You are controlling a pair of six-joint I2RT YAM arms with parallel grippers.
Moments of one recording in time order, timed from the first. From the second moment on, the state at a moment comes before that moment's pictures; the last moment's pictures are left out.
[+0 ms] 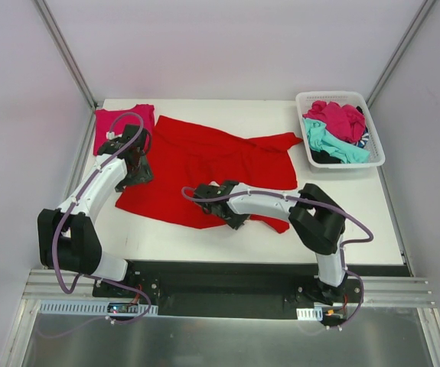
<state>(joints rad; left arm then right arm) -0.17 1.43 1.16 -0.96 -0.34 -0.56 1.08 1.96 1.39 -0.98 0.43 0.23</state>
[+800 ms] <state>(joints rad) -0.17 1.43 1.19 -0.97 -0.35 -0.56 0.94 1.99 1.36 -0.91 0.33 0.17</state>
